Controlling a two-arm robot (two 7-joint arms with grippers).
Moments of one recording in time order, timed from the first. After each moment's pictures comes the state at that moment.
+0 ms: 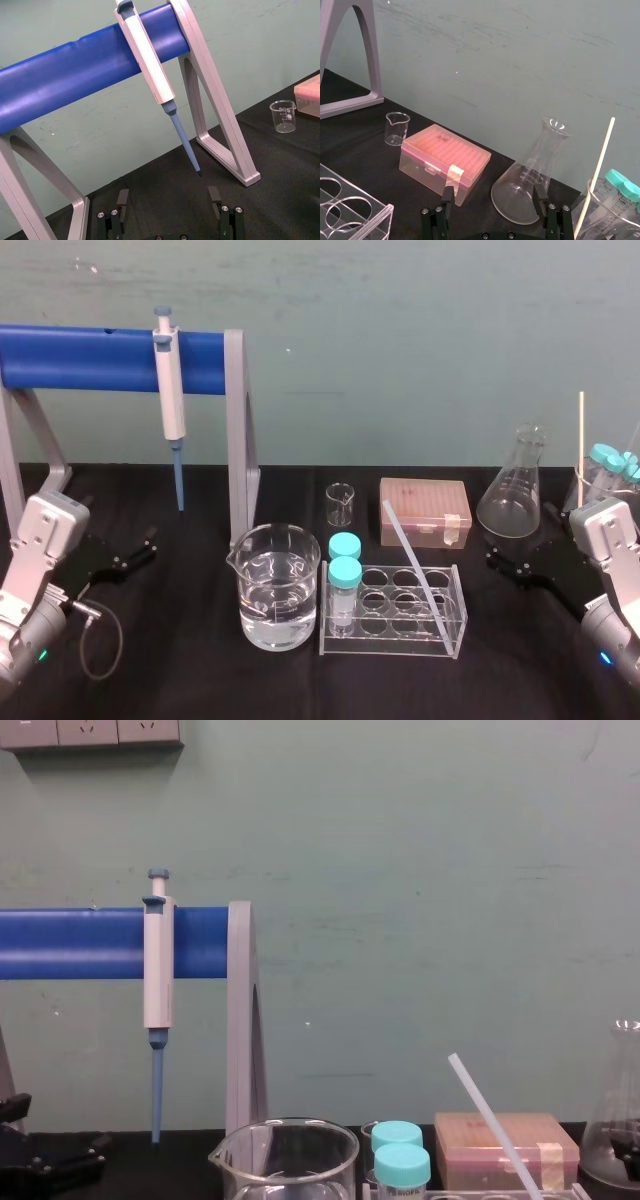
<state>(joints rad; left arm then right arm) -0.20 0.60 0.45 -1.41 -0.25 -0.12 0.03 0.20 0.60 -0.45 -1.41 0.25 -0.12 -0.03</state>
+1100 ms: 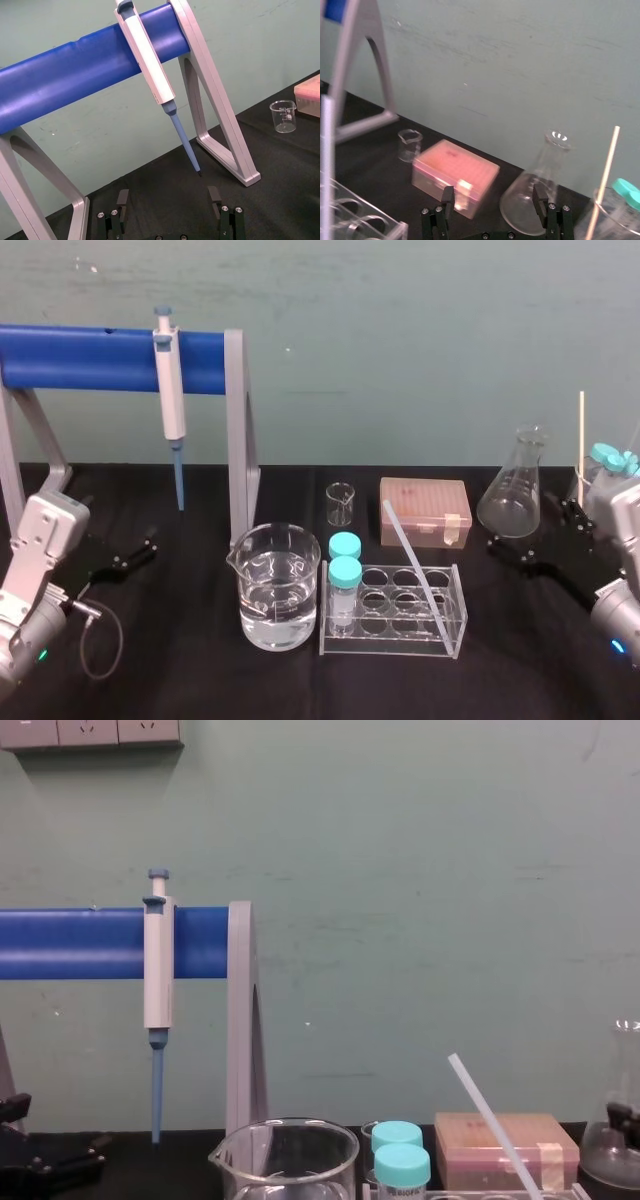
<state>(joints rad) -0.20 0.60 0.45 -1.41 -0.25 -0.12 0.03 0.17 0.62 -0.39 -1.48 0.34 -0.09 0.06</state>
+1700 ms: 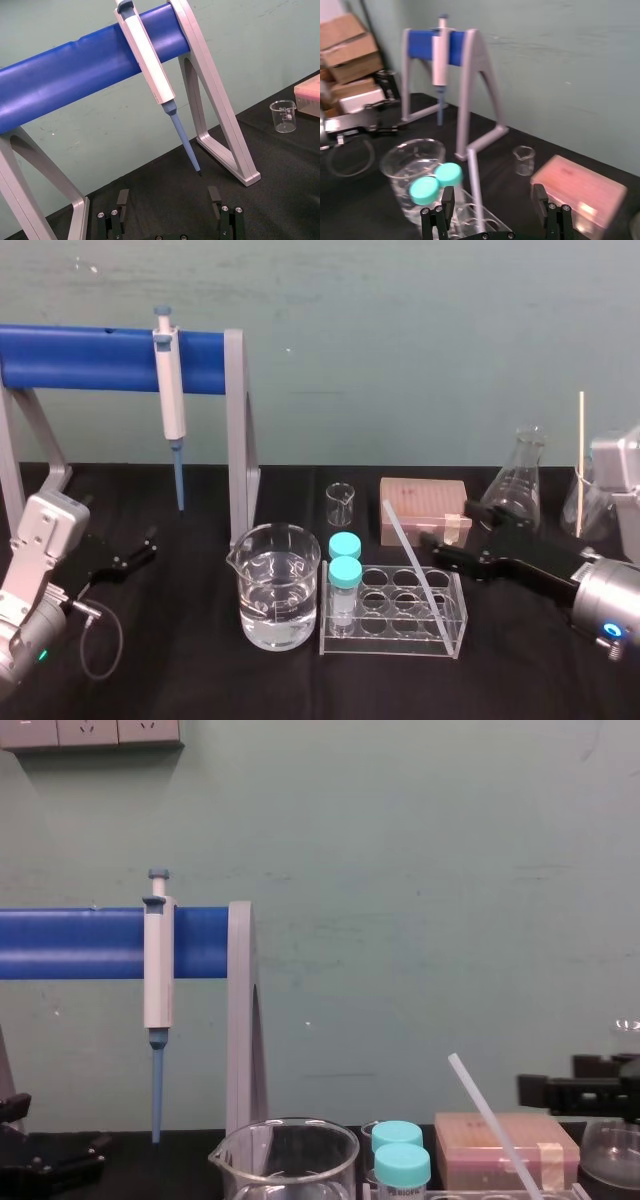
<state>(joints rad) -0.20 0.60 0.45 -1.41 -0.25 -0.12 0.03 0.20 0.66 -0.35 -1.64 0.64 0.19 0.43</state>
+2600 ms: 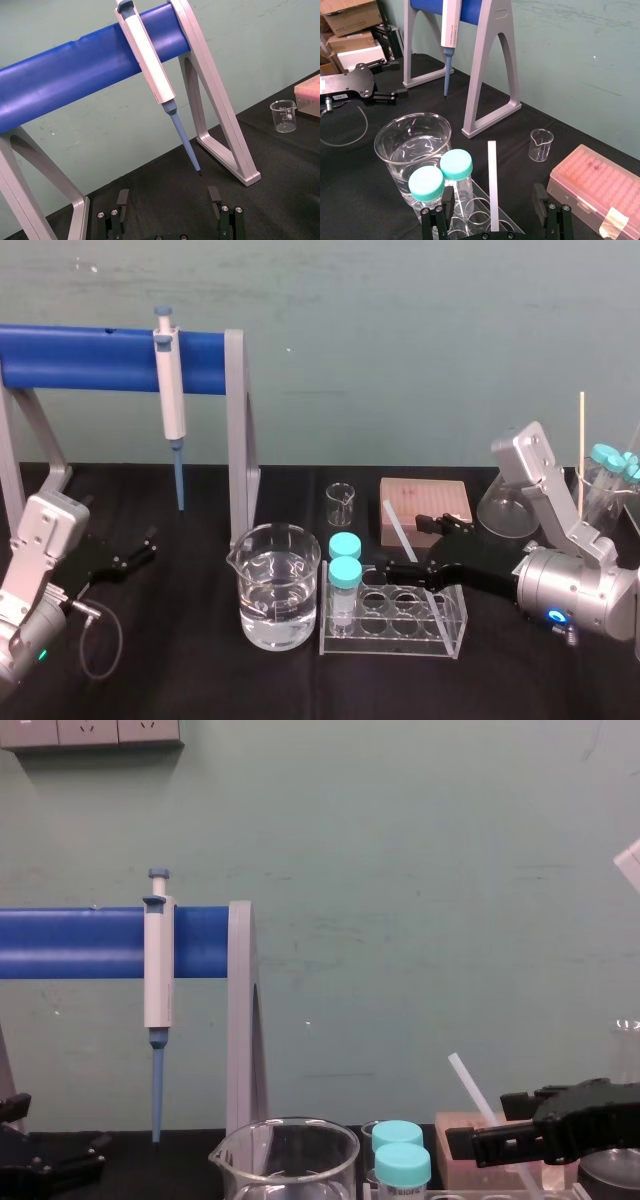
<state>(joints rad) -0.20 0.60 0.45 -1.41 -0.25 -0.12 0.03 0.36 0.60 -0.49 -1.57 0.51 0.33 0.44</state>
